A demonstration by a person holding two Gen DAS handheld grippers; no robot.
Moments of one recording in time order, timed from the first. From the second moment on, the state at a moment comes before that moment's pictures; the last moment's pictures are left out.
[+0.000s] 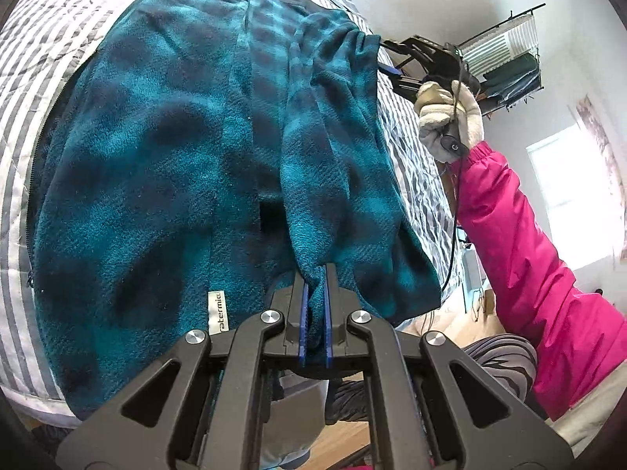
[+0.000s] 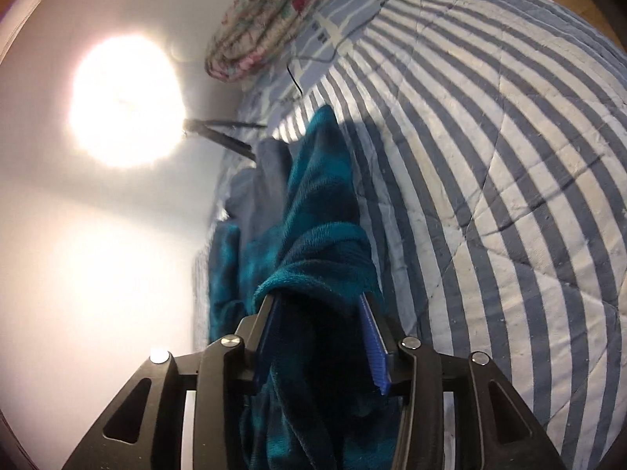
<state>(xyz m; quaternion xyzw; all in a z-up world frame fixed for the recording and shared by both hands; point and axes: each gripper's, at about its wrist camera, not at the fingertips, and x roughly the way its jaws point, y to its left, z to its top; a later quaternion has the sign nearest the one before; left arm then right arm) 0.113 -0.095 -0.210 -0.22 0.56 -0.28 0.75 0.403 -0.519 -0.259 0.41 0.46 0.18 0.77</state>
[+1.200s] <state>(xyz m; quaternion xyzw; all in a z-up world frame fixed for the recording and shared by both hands) 0.124 -0.090 -0.192 -0.20 0.54 -0.28 0.77 0.408 -0.523 -0.216 0.15 0.49 0.05 0.86</state>
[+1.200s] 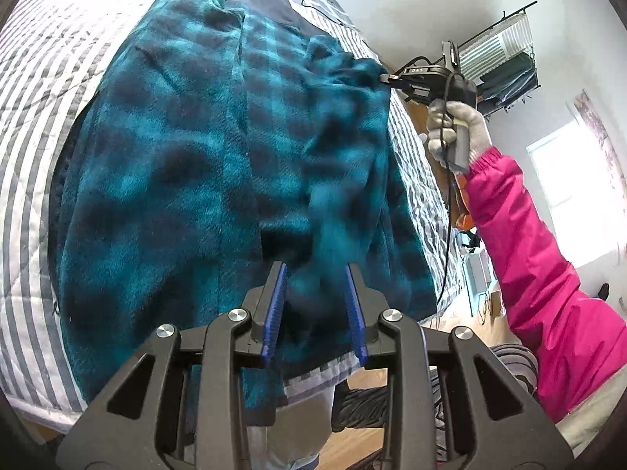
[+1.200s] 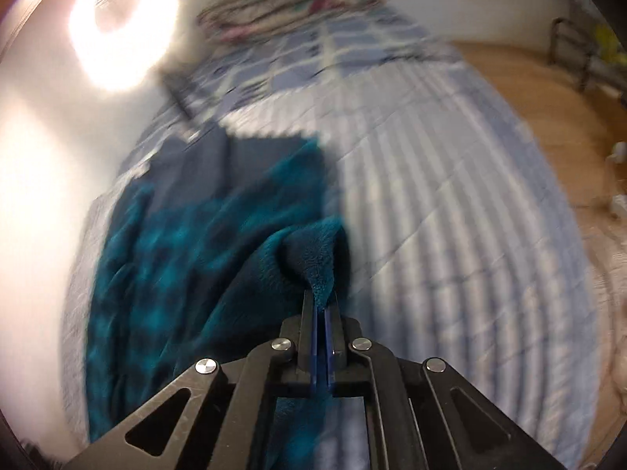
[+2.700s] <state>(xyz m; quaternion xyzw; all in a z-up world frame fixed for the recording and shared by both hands) 0.169 -0.044 -0.213 -0.19 0.54 -0.26 0.78 0.104 -0.369 -0.248 0.27 0.53 0.22 0.78</state>
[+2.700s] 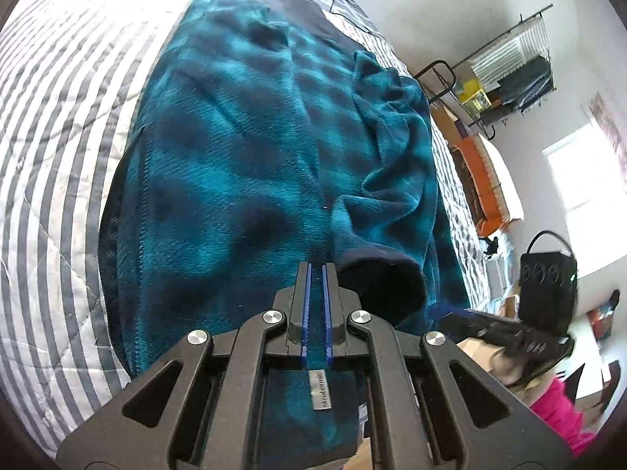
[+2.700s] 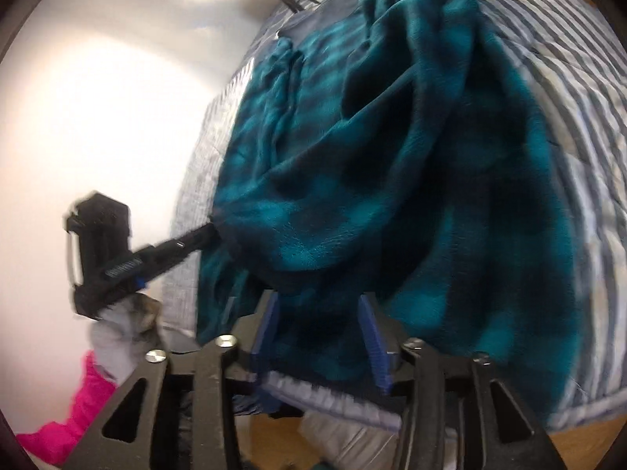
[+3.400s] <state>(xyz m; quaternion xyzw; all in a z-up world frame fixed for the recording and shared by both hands) 0.137 -0.122 -0.186 -0.04 0.50 -0.33 0.80 0.077 -0.339 -0.209 0.04 0.52 0.15 0.84</state>
